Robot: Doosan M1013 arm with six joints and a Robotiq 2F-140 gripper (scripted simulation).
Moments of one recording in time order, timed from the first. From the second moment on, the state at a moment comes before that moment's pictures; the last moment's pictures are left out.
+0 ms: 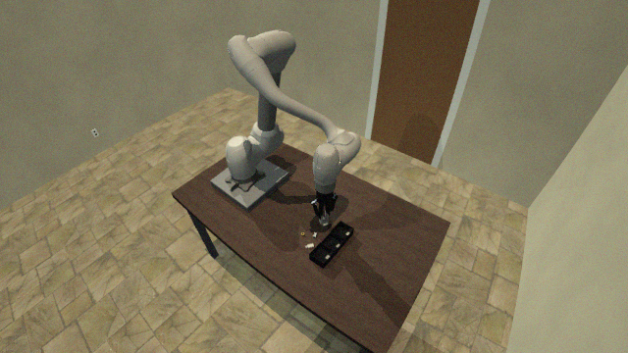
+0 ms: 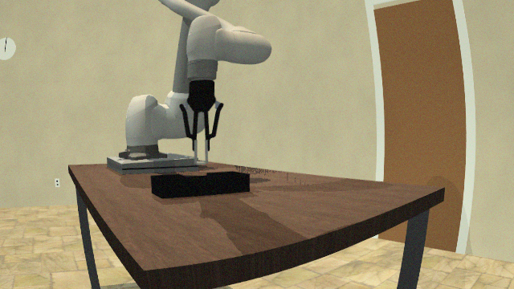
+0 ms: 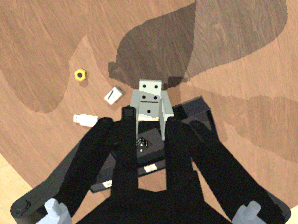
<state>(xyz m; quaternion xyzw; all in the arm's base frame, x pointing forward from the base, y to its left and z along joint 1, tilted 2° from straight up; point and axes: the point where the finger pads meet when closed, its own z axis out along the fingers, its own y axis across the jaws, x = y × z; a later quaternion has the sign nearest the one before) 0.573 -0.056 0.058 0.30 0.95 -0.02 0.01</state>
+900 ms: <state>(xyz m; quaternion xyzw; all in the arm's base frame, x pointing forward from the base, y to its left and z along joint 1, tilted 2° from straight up) 0.653 -0.122 0.061 0.69 0.73 0.00 0.01</state>
